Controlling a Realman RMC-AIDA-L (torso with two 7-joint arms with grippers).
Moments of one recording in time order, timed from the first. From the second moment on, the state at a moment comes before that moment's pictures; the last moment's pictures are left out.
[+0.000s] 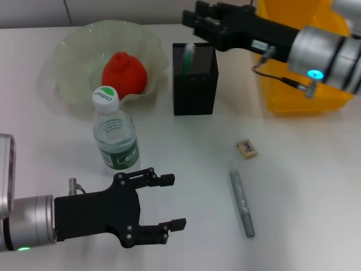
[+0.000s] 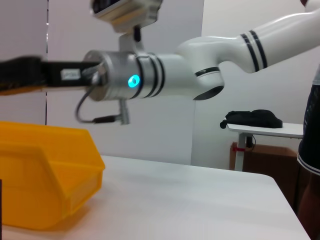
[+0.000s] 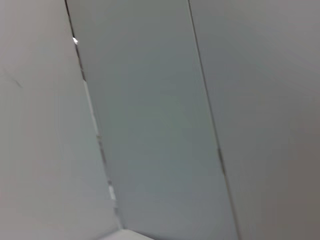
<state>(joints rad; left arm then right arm) -0.30 -2.07 1.23 0.51 1.56 1.61 -0.87 0.55 2.08 -1.41 -0.72 -1.10 -0.99 1.34</state>
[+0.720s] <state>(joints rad) -0.30 -2.08 1.23 0.50 1.56 1.61 -0.88 0.50 2.08 -1.48 -1.40 -2.42 -1.33 2.80</state>
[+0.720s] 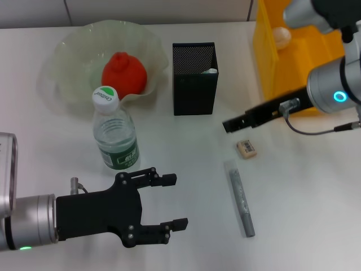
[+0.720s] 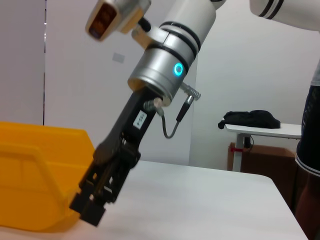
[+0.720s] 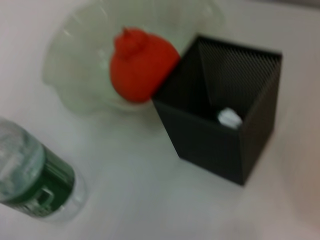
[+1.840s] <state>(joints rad) -0.30 -2.08 1.23 0.49 1.56 1.60 -0.88 0.63 2.09 -1.54 -1.12 -2.52 -1.27 2.85</state>
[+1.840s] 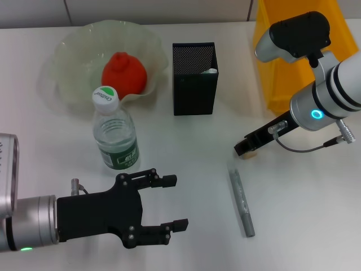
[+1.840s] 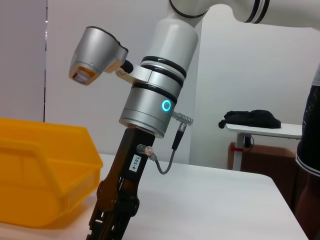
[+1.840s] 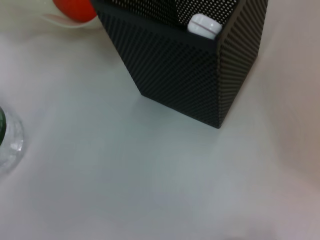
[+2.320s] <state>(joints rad) -0.30 -2.08 1.23 0.49 1.56 1.60 -0.88 0.66 2.09 -1.54 -1.06 -2.52 -1.25 2.85</state>
